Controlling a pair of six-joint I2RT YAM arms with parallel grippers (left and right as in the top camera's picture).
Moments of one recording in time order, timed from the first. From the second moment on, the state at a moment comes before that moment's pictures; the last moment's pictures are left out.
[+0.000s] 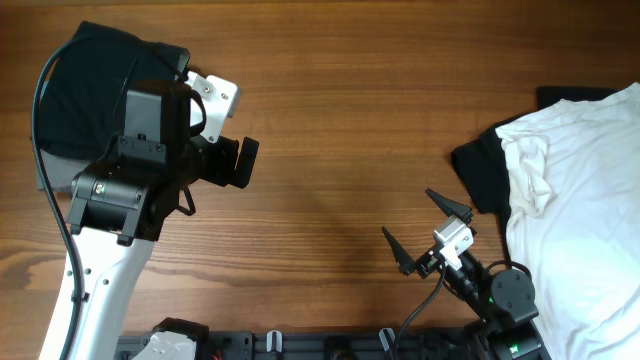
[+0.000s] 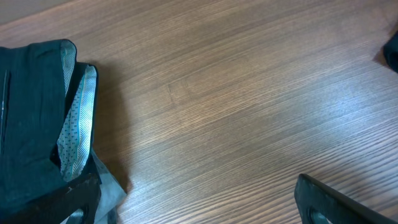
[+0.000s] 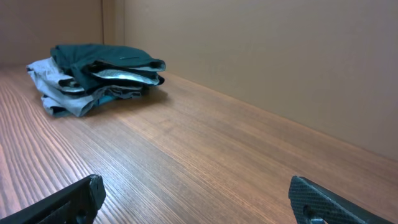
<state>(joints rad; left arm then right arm) -0.24 1.19 1.33 -1.00 0.06 0.13 0.36 0.06 0.01 0.02 -0.31 -0.14</state>
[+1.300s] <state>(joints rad) -0.24 0.07 0.16 -0.02 0.02 0.03 0.36 0.06 0.01 0.02 -0.31 -0.14</state>
